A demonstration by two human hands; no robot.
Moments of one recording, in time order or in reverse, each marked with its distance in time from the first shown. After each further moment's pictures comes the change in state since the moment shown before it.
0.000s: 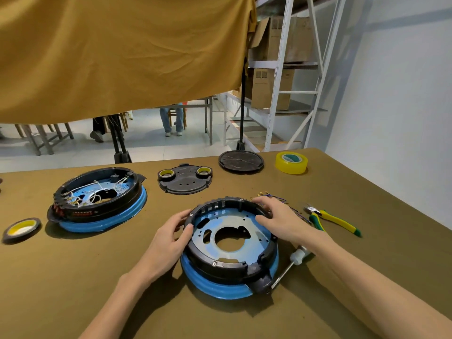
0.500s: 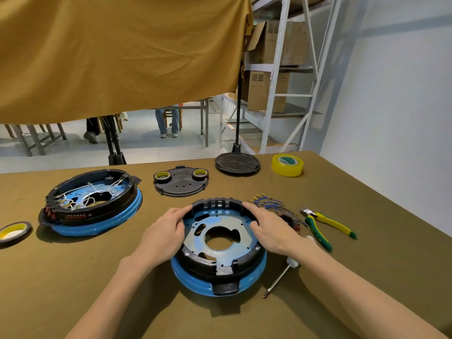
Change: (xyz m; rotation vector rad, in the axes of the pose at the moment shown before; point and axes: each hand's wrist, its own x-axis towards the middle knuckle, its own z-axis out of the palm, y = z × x) left_hand 0.028 0.017 -0.007 0.414 -0.009 -0.055; right_hand -0.003 -0.011 0.021 -0.193 -0.039 -0.008
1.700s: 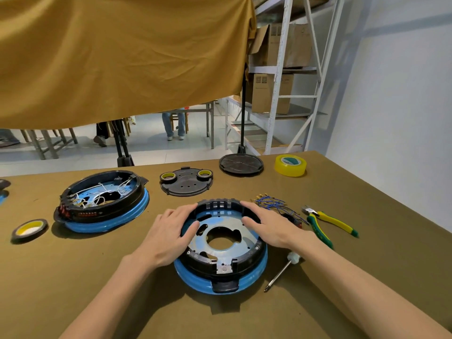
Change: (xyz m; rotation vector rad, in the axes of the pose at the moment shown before) left_hand -0.013 -0.010 -0.002 0.185 -0.015 0.212; right_hand 0.004 0.009 -0.004 0.038 -0.105 -0.034
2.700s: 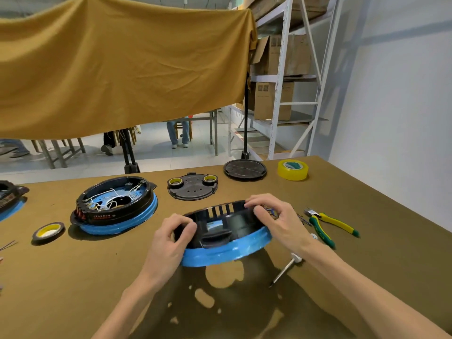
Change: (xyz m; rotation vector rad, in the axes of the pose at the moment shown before) left_hand -0.058 0.039 -0.021 -0.684 0.351 -0.015; right_hand -0.055 -0.048 -0.012 0.582 0.408 -0.358
